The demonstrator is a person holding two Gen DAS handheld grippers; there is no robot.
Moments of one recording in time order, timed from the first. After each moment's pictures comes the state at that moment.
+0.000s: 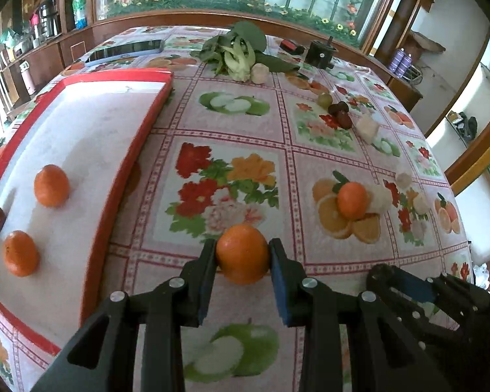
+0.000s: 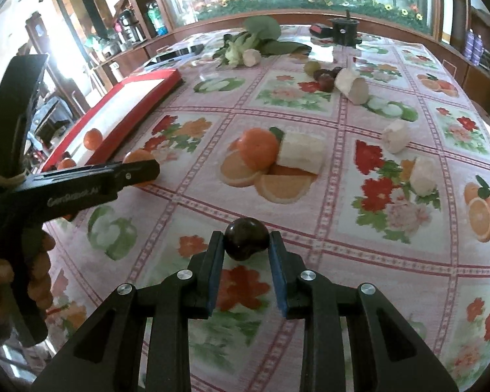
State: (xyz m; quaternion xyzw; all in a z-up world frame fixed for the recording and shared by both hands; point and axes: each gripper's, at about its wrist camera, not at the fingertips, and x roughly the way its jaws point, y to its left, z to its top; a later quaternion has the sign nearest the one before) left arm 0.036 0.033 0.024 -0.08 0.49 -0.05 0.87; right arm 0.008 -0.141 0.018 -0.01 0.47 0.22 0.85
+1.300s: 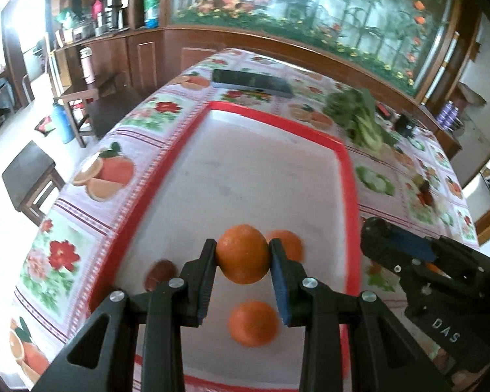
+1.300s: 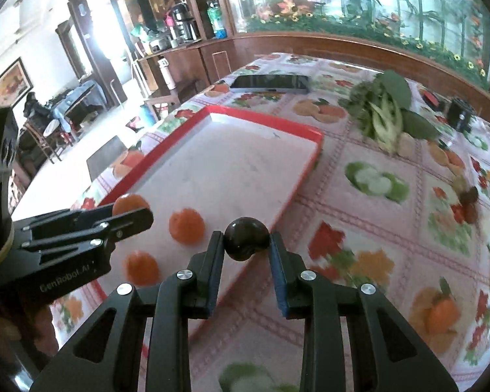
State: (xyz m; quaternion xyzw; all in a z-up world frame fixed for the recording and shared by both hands) left arm 0.047 0.216 0.050 -0.12 0.45 0.06 0.88; right arm 0.075 0.064 0.057 -0.04 0.44 0.30 0.85
